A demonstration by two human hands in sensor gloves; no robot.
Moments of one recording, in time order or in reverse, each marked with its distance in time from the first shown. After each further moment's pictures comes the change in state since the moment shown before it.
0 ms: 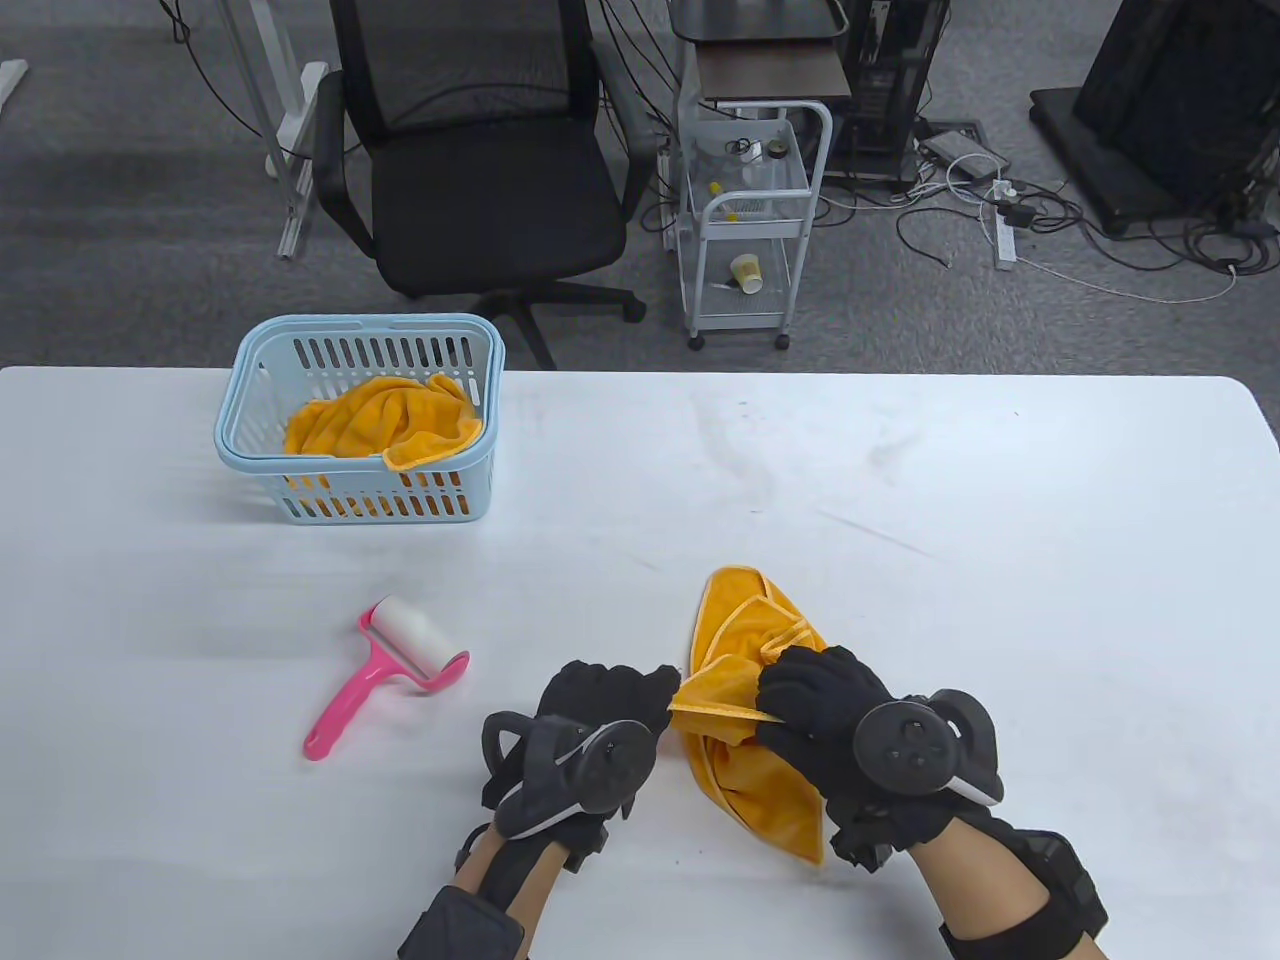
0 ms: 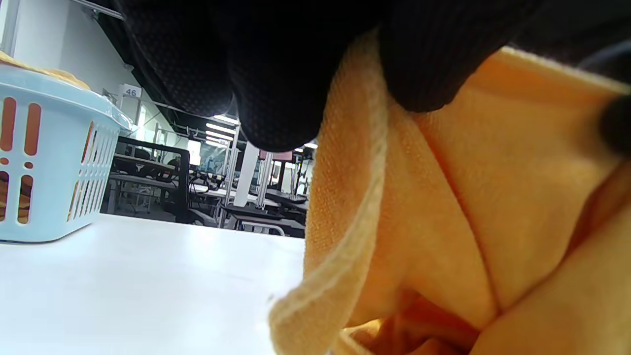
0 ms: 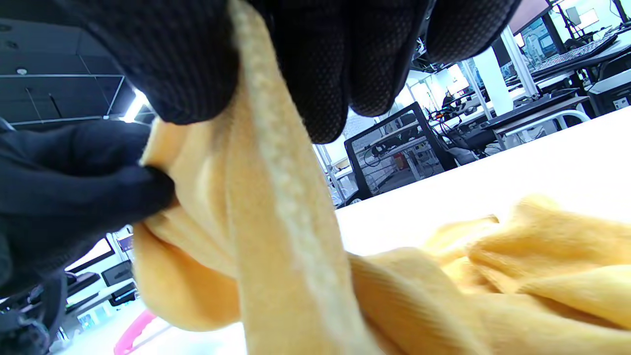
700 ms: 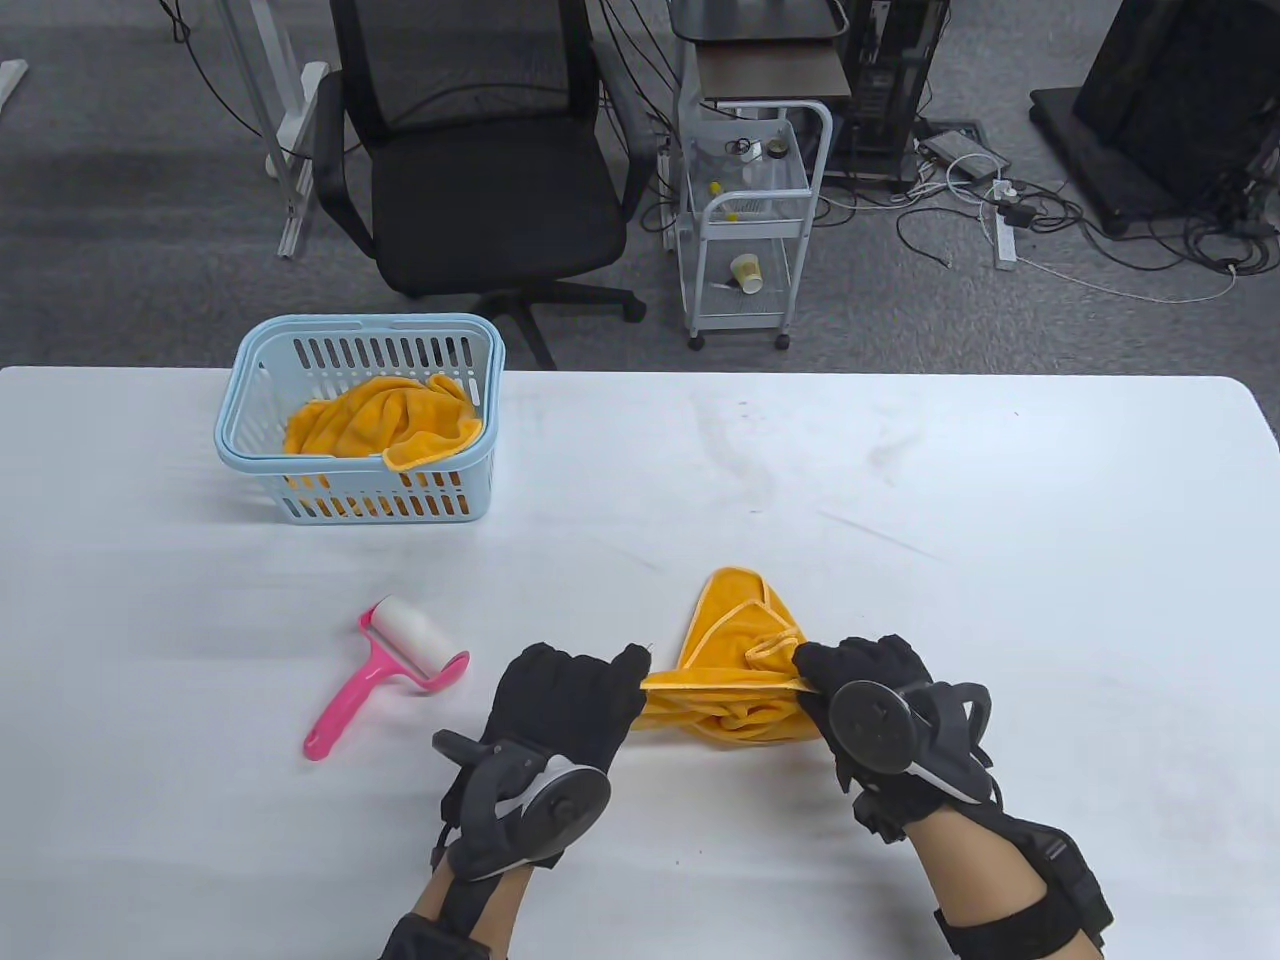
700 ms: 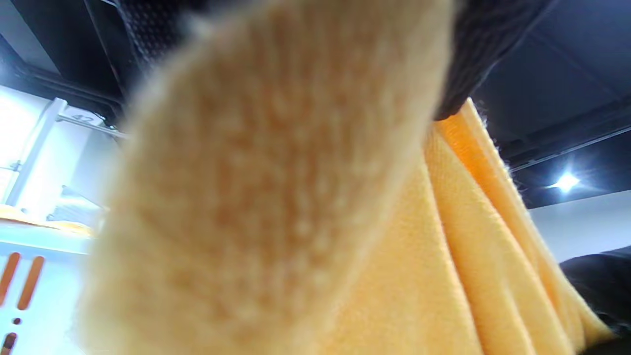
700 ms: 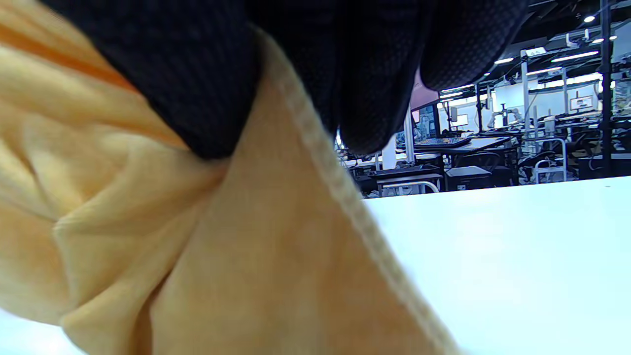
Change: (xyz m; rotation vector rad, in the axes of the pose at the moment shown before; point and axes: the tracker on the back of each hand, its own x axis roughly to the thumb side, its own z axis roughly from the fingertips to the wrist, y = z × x) left_hand -0.007 0.051 0.022 0.323 -0.015 -0.072; right_hand -0.015 -0.004 -0.009 -0.023 0.238 0.374
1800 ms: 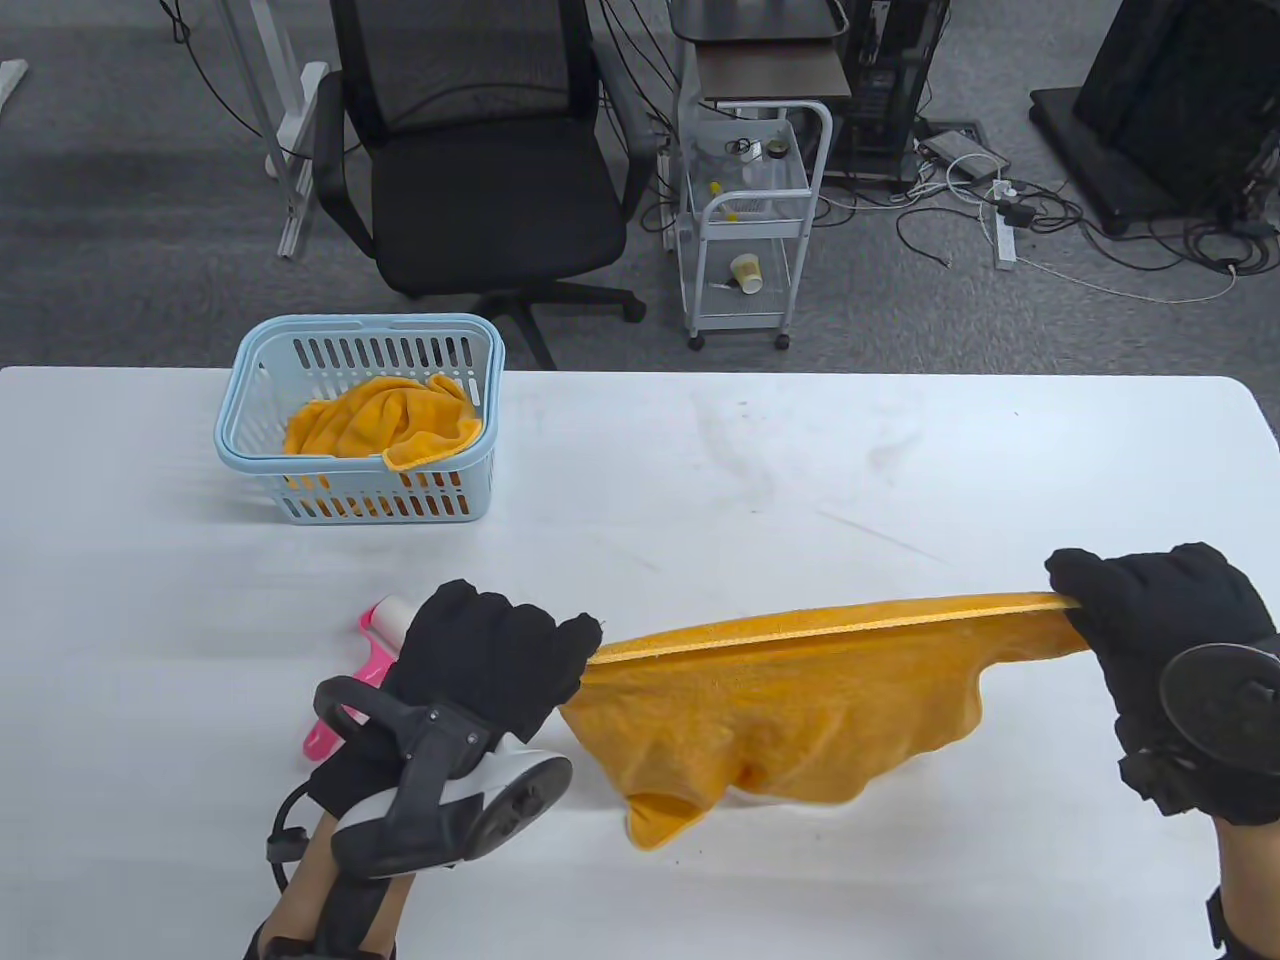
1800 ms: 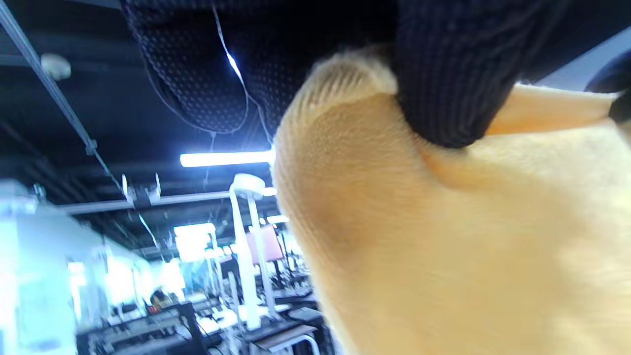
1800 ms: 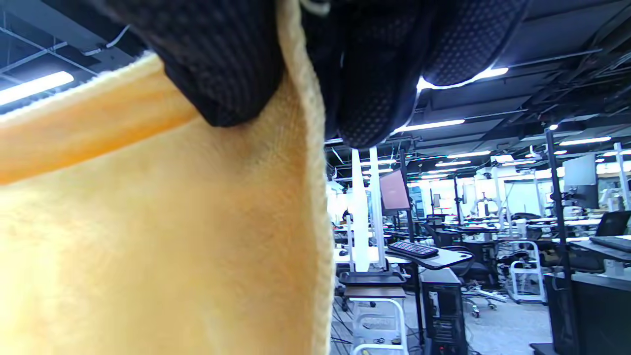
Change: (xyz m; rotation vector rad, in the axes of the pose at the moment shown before) left_hand -0.001 0.134 -0.053 -0.187 -0.216 -0.252; right_hand -0.073 -0.233 0.036 -0.234 -0.008 0.063
